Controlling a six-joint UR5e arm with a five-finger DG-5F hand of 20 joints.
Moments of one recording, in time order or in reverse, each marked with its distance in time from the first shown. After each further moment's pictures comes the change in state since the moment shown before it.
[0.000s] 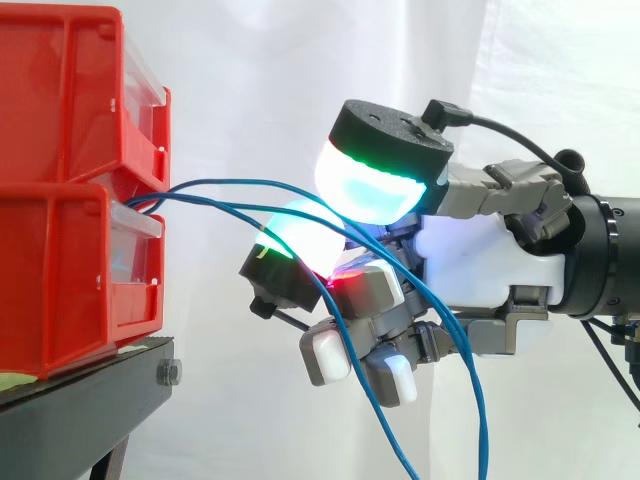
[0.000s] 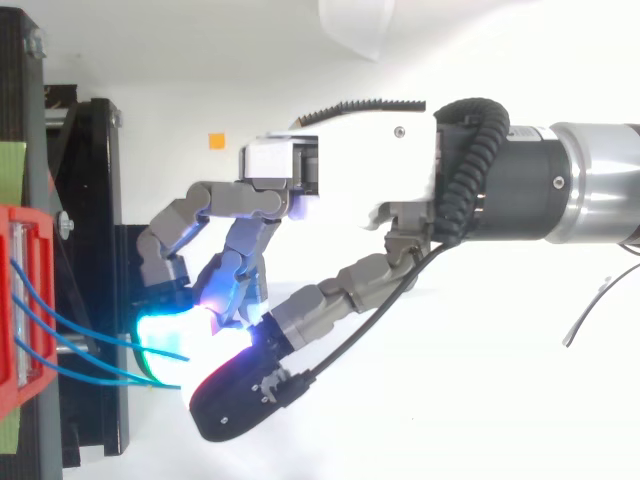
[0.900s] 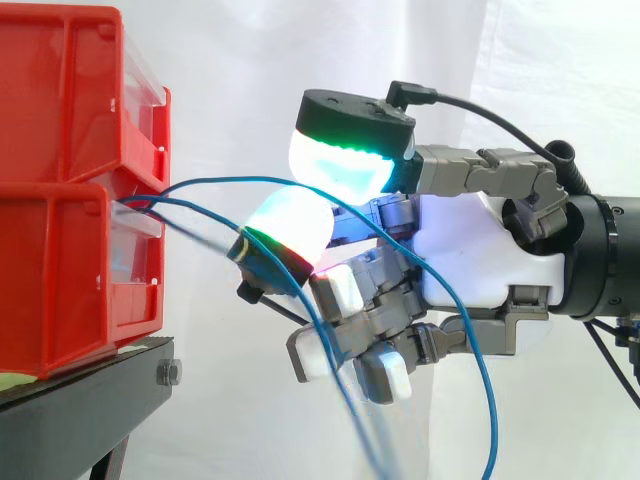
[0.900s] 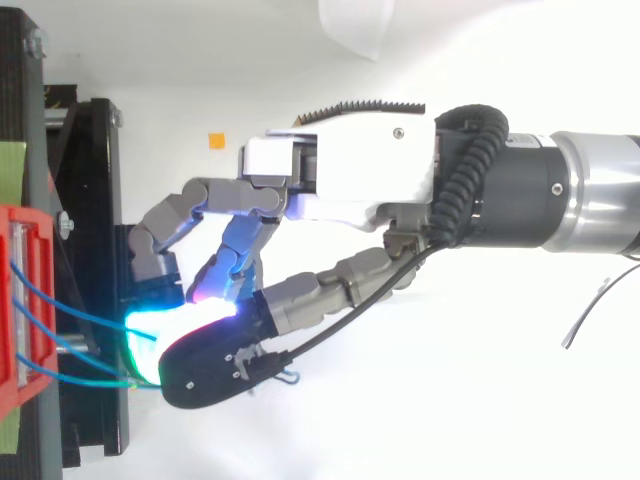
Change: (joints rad) arm 0.012 0.000 -0.001 -0.003 0.046 0.034
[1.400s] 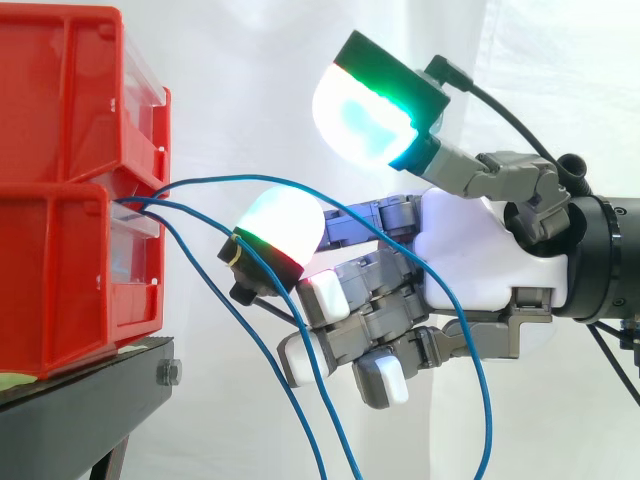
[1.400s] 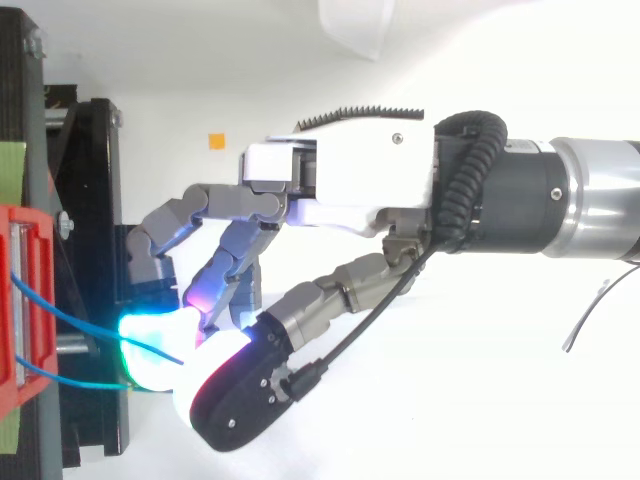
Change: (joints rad) arm 0.005 0.000 0.000 -0.008 0.005 0.019
